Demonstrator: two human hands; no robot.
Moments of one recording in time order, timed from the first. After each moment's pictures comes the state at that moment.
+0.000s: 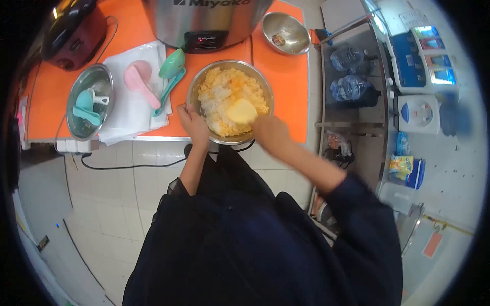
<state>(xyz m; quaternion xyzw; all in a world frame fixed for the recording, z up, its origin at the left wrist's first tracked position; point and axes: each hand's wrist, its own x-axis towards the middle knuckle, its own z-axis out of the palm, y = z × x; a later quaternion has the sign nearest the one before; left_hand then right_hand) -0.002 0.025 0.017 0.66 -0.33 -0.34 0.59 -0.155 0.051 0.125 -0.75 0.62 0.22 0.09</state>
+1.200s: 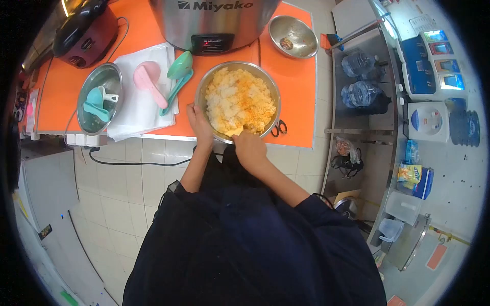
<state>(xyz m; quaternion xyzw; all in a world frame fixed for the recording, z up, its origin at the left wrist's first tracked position) -0.003 0.027 -0.005 0.56 -0.30 -0.43 0.64 -0.112 0.085 0.080 -0.68 0.71 0.02 0.19</state>
